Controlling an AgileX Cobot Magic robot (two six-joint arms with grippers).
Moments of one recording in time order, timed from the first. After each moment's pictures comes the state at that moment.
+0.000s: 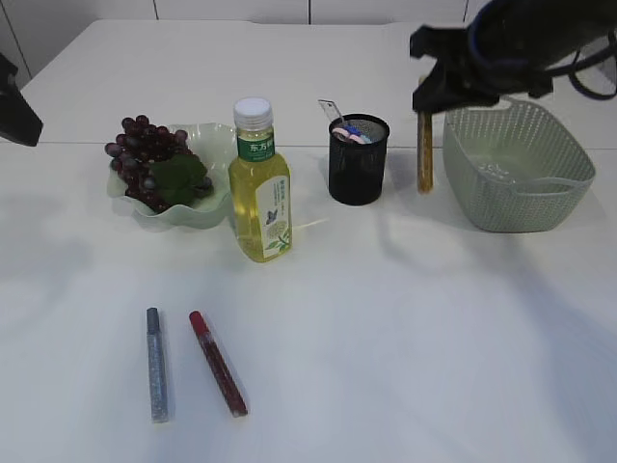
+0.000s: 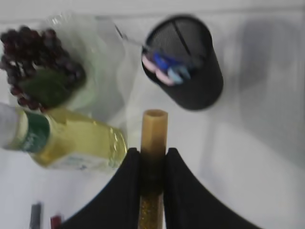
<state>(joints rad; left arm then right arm) -0.20 1.36 -1.21 -0.05 0.89 -0.07 0.17 1.78 -1.48 0.51 0.71 -0.20</state>
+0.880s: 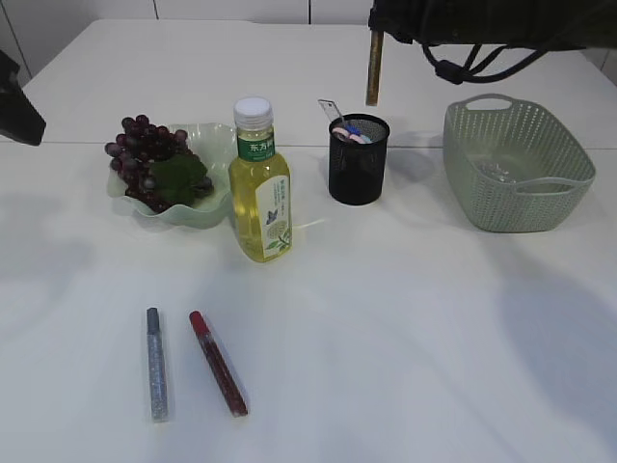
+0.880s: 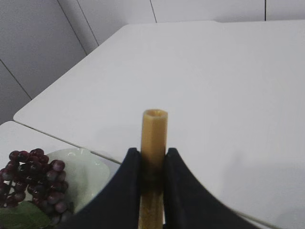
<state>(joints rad) -0.20 1.36 -1.21 -0.07 0.89 -0.07 0.13 2.13 -1.78 1.53 0.43 -1.43</state>
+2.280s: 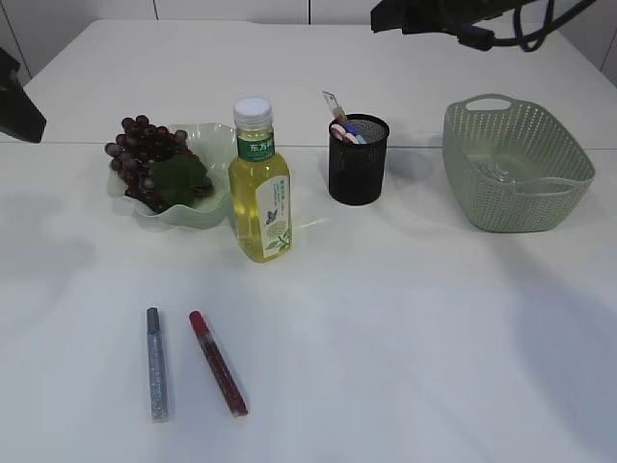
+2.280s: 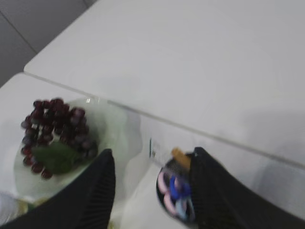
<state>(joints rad) -0.20 1.36 -1.21 -0.07 0.88 -0.07 0.13 2.02 -1.80 0.91 0.57 -0.82</state>
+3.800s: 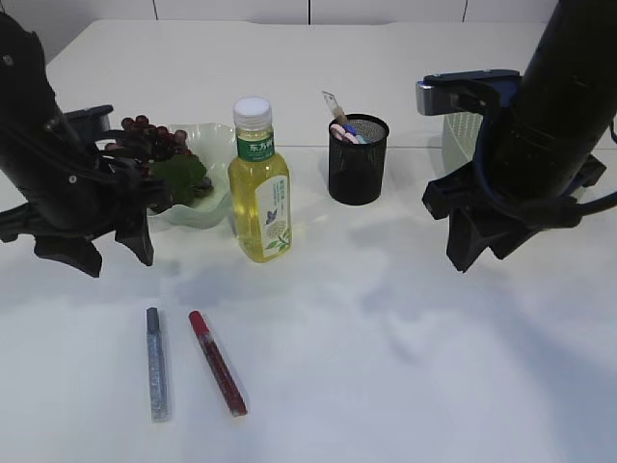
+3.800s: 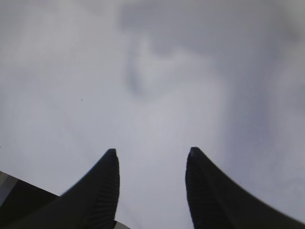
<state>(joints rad) -0.33 1.78 -1.21 -0.06 0.84 -0.51 0.37 1.65 -1.32 0.11 1.18 -0.04</state>
